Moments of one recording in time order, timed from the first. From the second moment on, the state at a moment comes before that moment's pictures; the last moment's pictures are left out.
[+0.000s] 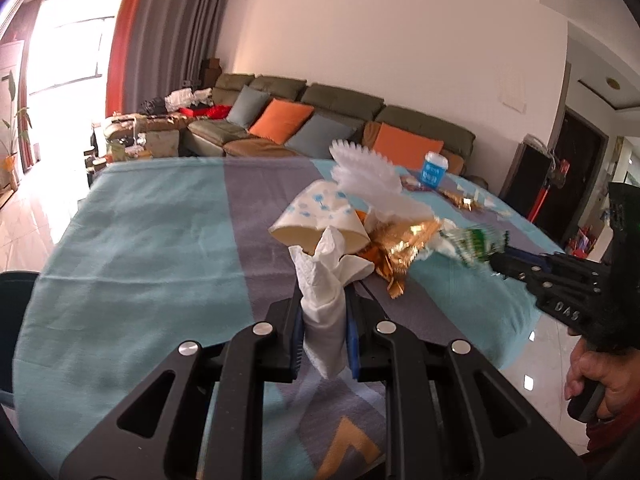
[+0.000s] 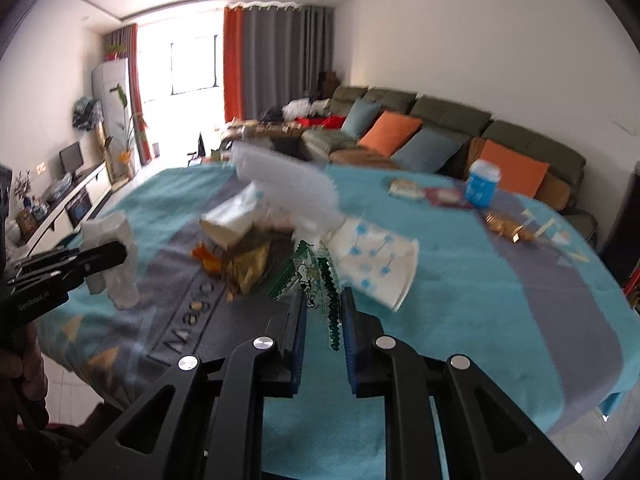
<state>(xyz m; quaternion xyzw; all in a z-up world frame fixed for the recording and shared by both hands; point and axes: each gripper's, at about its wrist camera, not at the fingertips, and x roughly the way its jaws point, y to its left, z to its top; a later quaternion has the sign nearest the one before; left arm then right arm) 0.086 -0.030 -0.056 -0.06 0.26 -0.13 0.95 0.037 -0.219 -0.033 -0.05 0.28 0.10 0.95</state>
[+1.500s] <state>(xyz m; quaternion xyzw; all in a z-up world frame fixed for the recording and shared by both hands) -0.014 0.187 0.008 -0.08 0.18 0.18 0.96 0.078 0.062 0.028 -0.09 0.21 0.47 0.85</state>
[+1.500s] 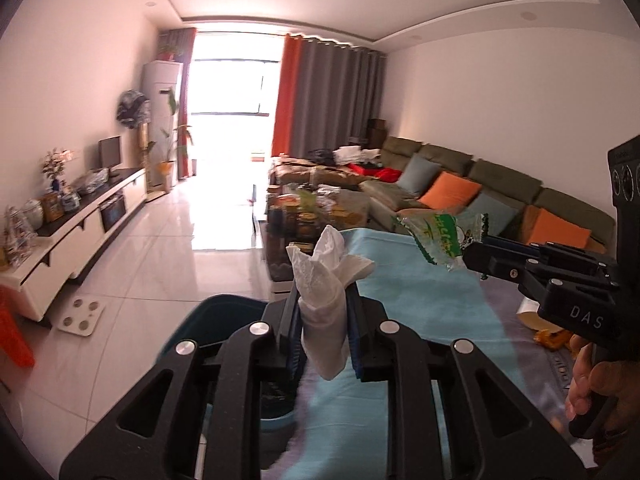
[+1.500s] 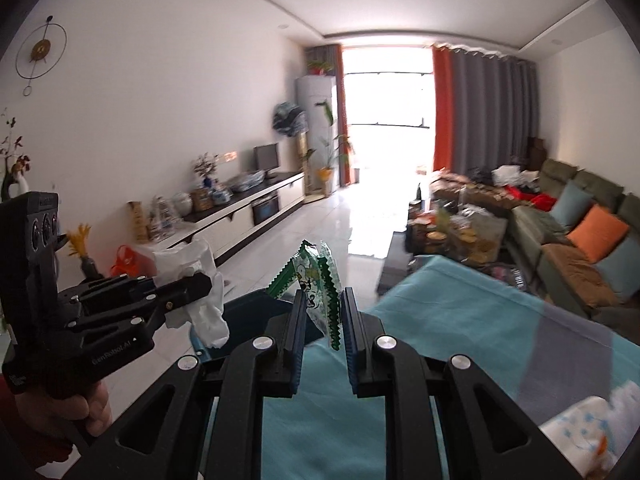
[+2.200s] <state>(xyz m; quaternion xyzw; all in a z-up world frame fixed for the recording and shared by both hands) 0.026 0.292 -0.071 -0.14 0.28 0.24 0.92 0.120 0.192 -0.035 -0.12 0.38 0.51 0.76</state>
